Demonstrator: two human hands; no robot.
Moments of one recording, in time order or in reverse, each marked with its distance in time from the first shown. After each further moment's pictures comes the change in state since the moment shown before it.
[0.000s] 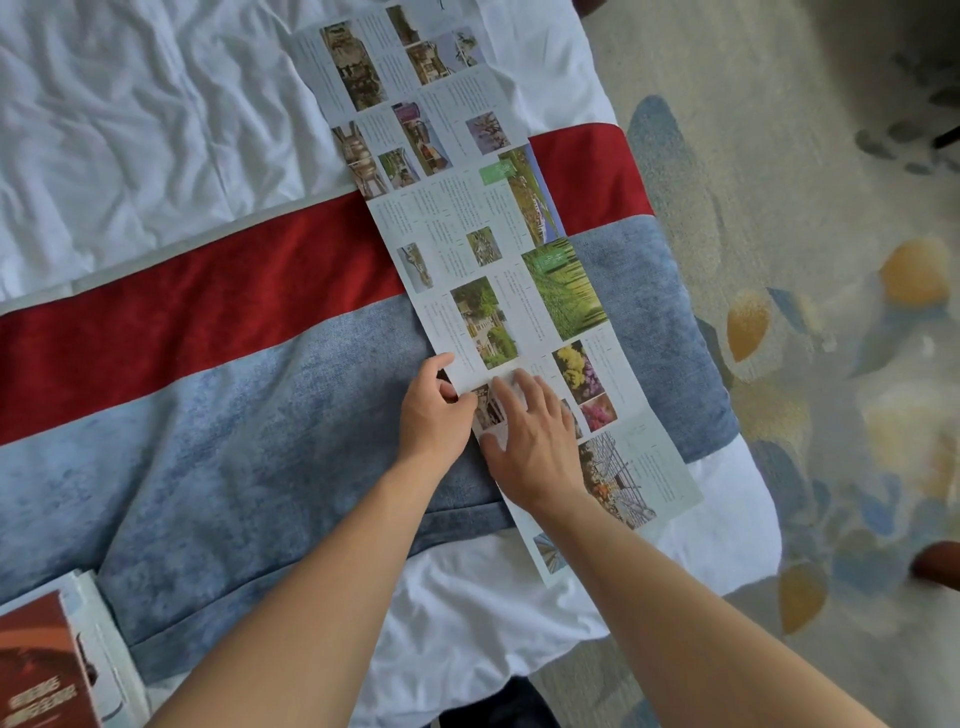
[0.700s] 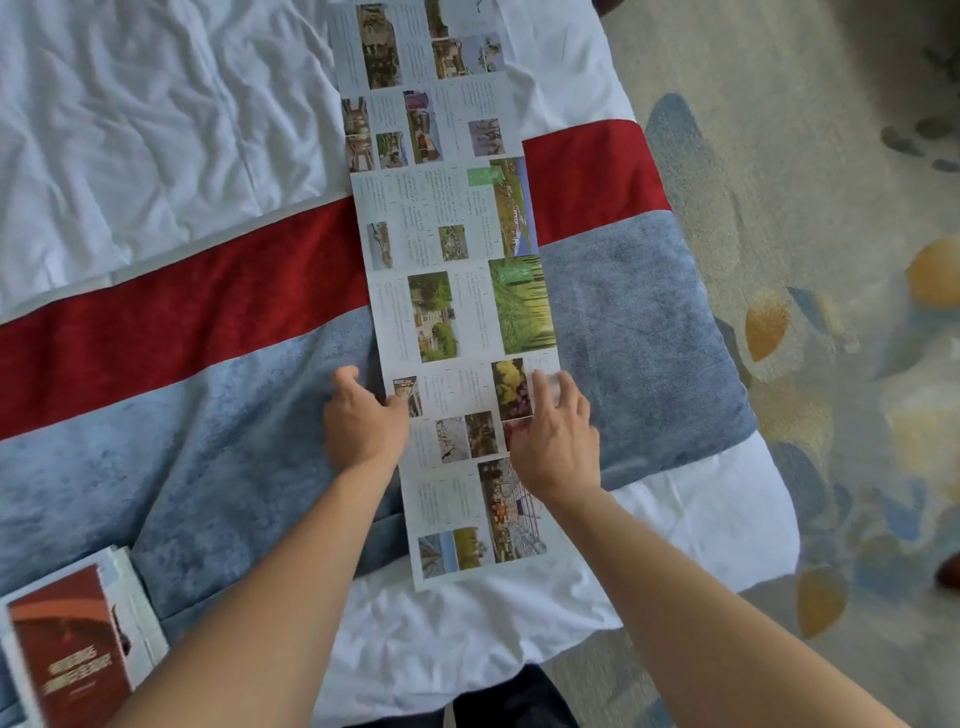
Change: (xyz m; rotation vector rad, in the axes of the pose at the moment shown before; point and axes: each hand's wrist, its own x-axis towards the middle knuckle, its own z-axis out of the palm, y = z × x) left_hand 0.004 -0.039 -0.068 0.358 0.347 -0.111; right_hand -0.003 -0.001 0.005 0.001 -0.023 0.203
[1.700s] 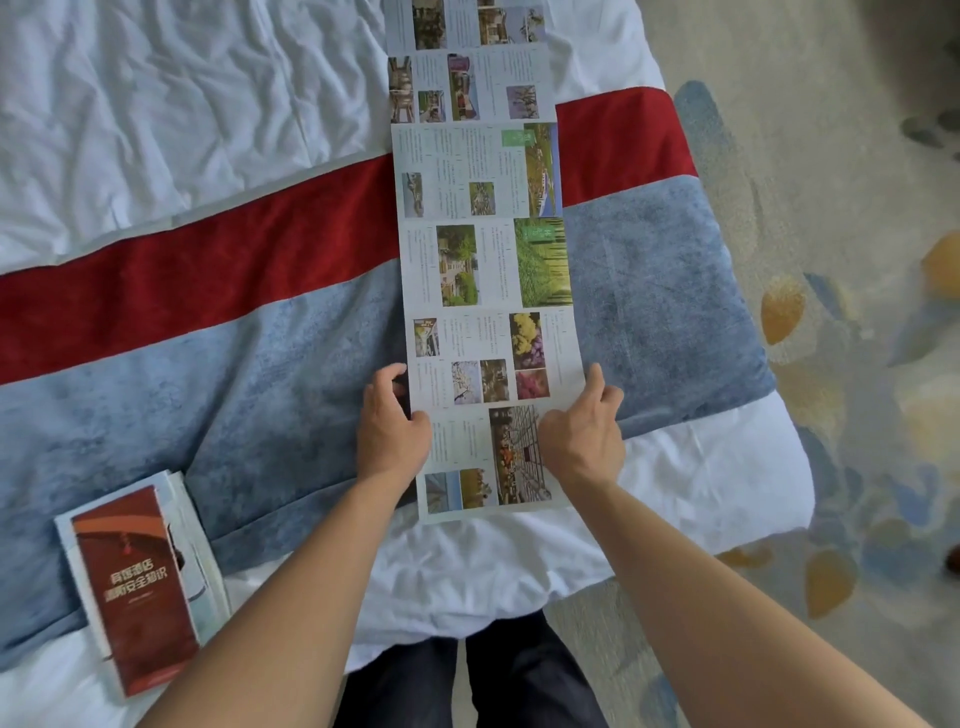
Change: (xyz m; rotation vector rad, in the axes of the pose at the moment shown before) left_hand -0.057 -0.067 -0.019 -0.215 -0.181 0.136; right_hand -0.059 -0.009 0.022 0.242 0.094 0.327
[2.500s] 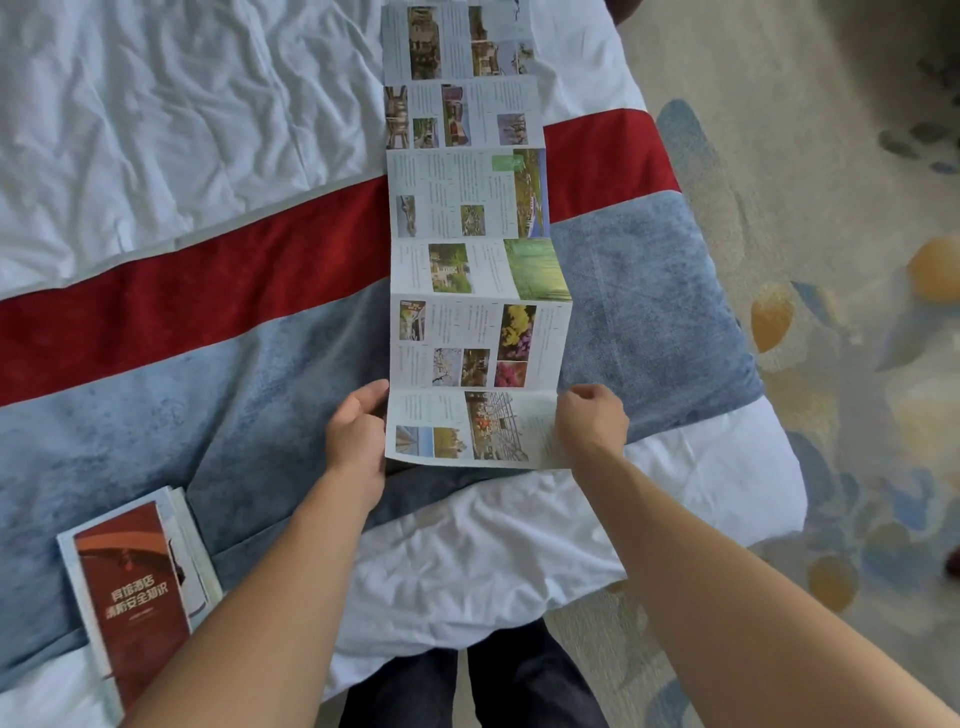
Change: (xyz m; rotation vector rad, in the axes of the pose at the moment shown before) left_hand 0.008 0.009 -0.023 -0.746 0.045 -0.463; right_hand 0.026 -0.006 -0.020 0.419 -0.060 0.280
